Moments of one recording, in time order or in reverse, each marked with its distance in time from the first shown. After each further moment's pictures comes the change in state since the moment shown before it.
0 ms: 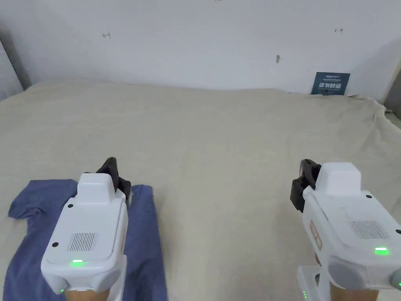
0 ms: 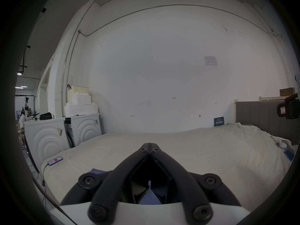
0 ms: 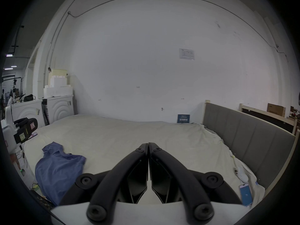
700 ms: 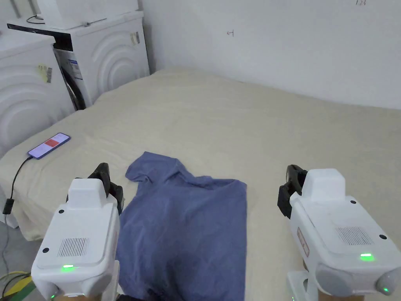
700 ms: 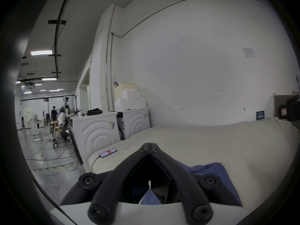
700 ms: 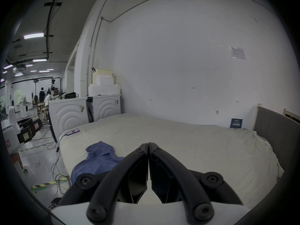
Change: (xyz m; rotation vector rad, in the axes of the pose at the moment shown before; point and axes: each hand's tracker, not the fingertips) left arm -0.146 -0.016 0.086 -0.063 0.414 -0.020; right arm -0.160 0.003 -0.028 0.009 0.440 0.036
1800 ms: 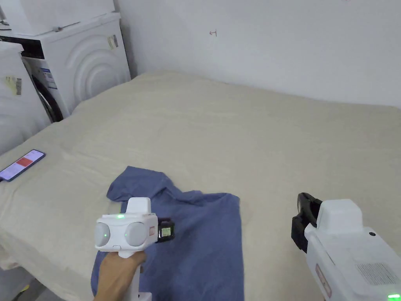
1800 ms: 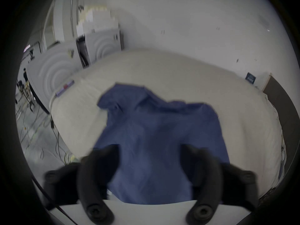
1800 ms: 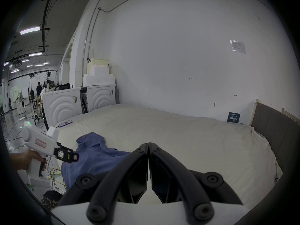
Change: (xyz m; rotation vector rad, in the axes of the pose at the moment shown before) left arm 0.096 -0.085 -0.193 -0.888 -0.272 0.061; right arm 0.036 -0.024 -0.034 -0.092 -0.057 0.014
